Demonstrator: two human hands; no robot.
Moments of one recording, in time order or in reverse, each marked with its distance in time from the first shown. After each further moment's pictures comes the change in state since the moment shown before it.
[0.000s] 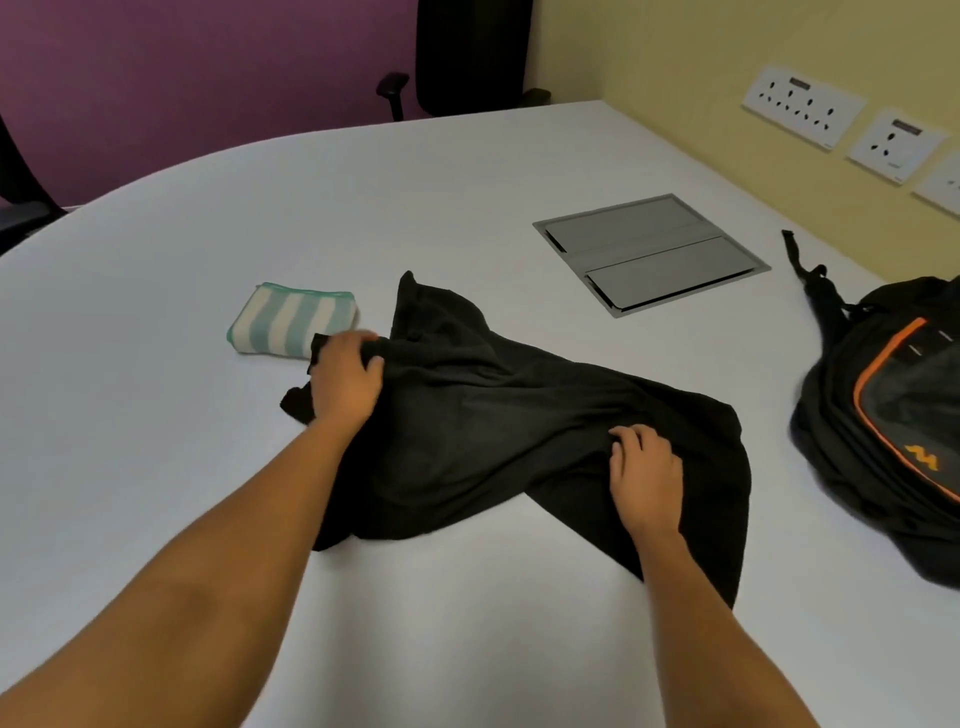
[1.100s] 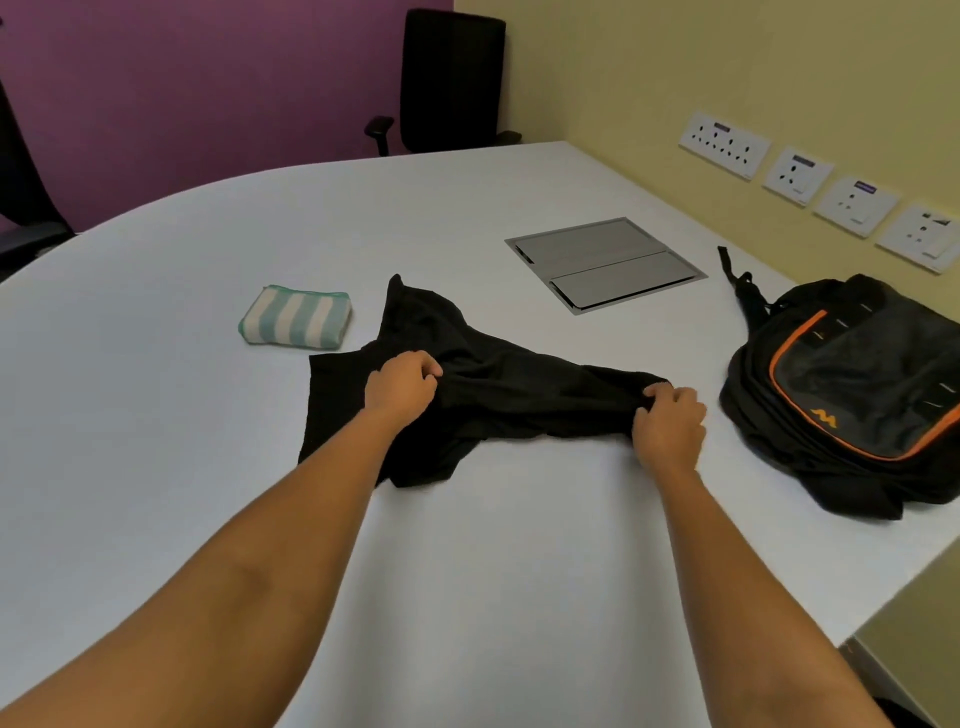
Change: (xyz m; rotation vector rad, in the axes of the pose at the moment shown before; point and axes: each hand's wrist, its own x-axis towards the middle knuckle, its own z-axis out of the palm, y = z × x) left_hand -0.092 0.073 -0.027 0.095 -0.356 0.113; right_hand -0.031 0.027 -0.097 0.145 0.087 0.298
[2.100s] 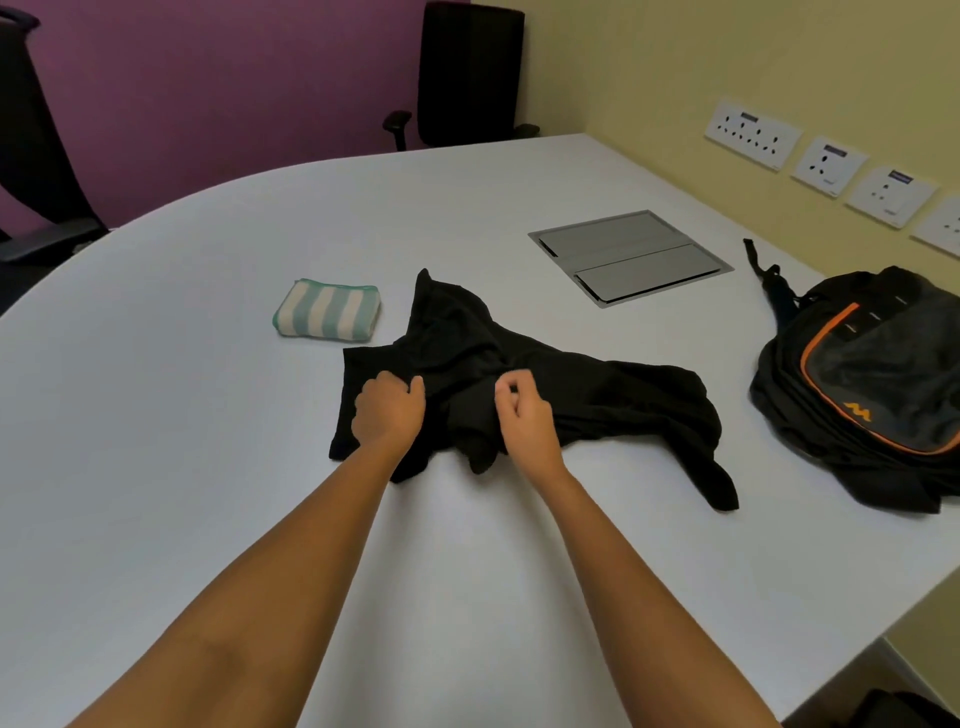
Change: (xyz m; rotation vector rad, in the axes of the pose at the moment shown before) left_hand -0.032 -0.047 0.000 -0.111 0.173 -0.403; right_hand -0.110 -0.146 0.034 0.771 -0.338 -0.351
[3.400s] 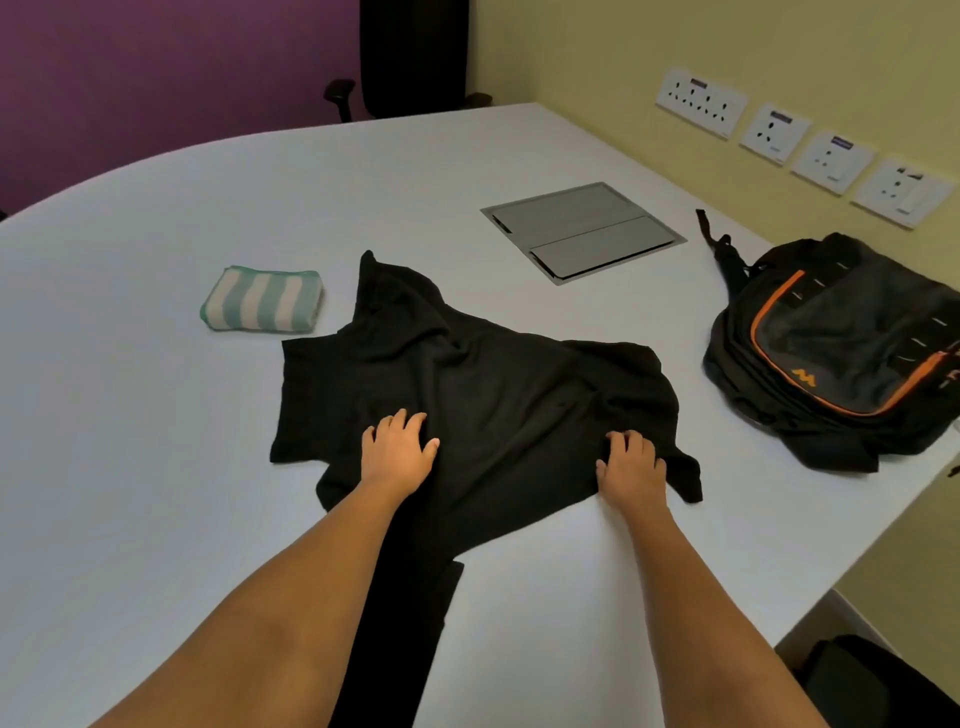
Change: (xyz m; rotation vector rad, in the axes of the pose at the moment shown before) left_hand -0.028 -0.017 0.076 0.439 -0.288 0.390; right_hand -0.037 0.144 -0.117 -1.042 -0.072 0.442
